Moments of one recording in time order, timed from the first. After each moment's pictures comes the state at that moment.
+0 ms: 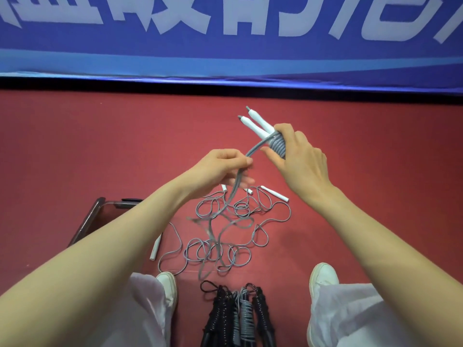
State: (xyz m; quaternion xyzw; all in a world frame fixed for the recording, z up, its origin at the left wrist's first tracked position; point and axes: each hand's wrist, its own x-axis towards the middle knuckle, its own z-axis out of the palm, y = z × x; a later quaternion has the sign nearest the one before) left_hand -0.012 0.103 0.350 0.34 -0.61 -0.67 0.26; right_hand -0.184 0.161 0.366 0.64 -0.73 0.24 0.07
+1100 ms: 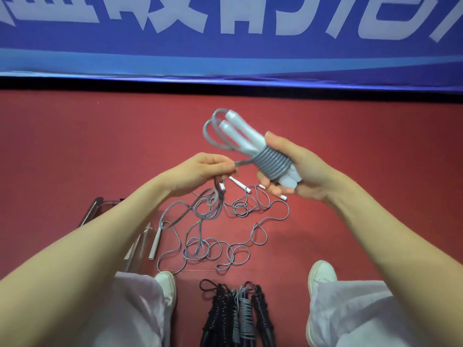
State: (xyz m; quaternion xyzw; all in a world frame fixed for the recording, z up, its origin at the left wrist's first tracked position) left_hand 0.021 0.091 0.342 0.29 -0.74 -0.58 0.21; right_hand -0.183 0.175 0.388 0.49 -0.44 0.36 -0.66
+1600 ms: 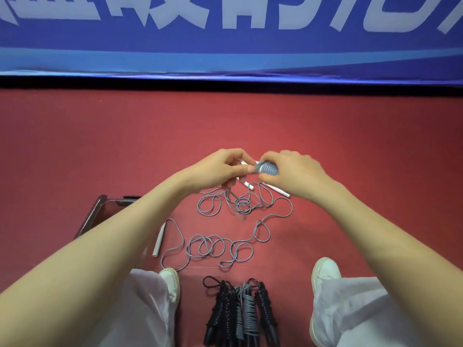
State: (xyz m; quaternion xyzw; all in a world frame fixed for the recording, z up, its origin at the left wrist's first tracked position) left_hand -0.008 0.103 0.352 0.36 -0.77 -0.51 0.16; right_hand -0.182 0.164 0.362 0.68 -0.73 0.03 -0.05
